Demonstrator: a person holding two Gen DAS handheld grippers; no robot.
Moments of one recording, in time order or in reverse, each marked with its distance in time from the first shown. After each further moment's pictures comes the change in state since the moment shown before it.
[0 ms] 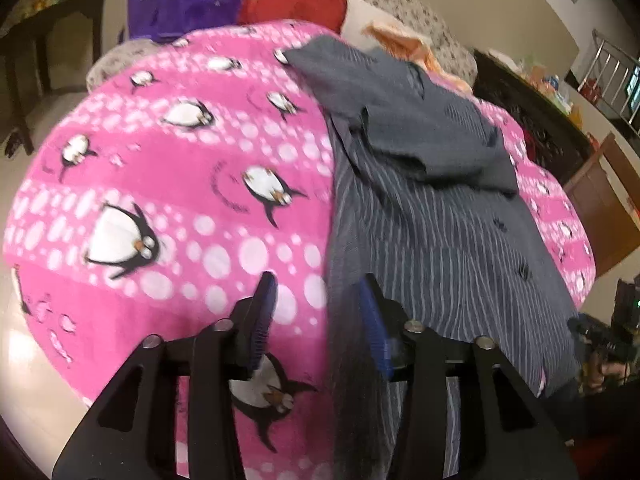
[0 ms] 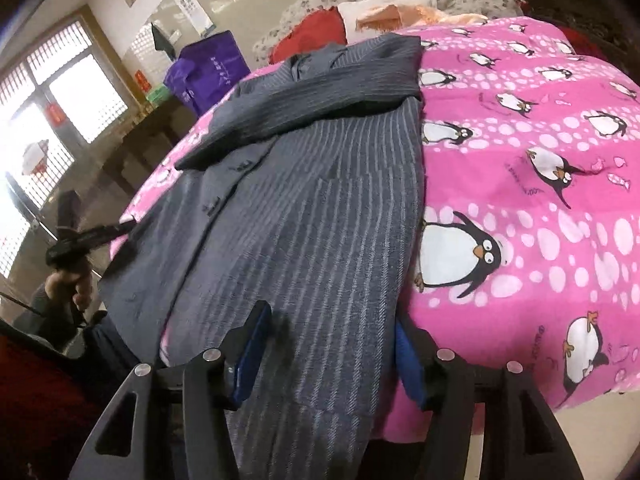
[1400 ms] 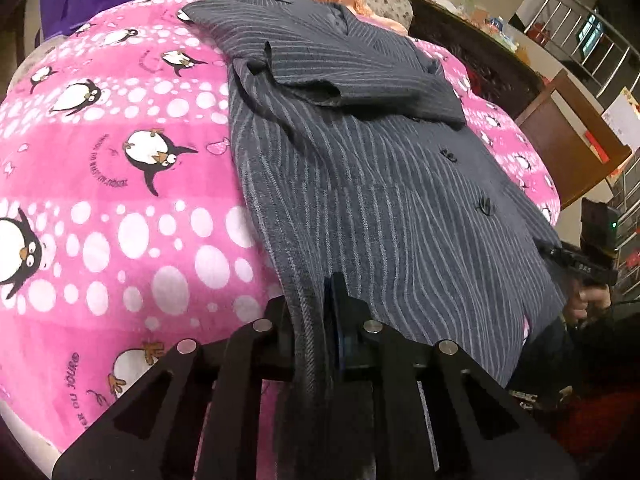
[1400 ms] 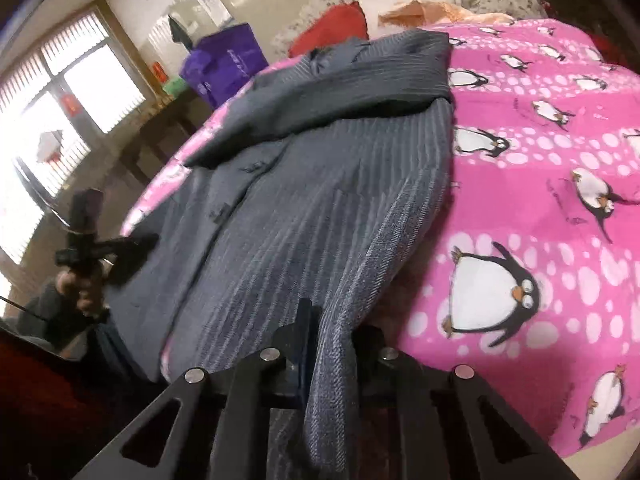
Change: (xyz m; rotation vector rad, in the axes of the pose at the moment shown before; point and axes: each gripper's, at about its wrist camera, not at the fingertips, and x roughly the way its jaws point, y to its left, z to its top) left arm 0.036 -0.031 -0.008 0.178 0.185 -0.197; right arm 0.013 0.005 0.013 -0.051 -0.003 0.095
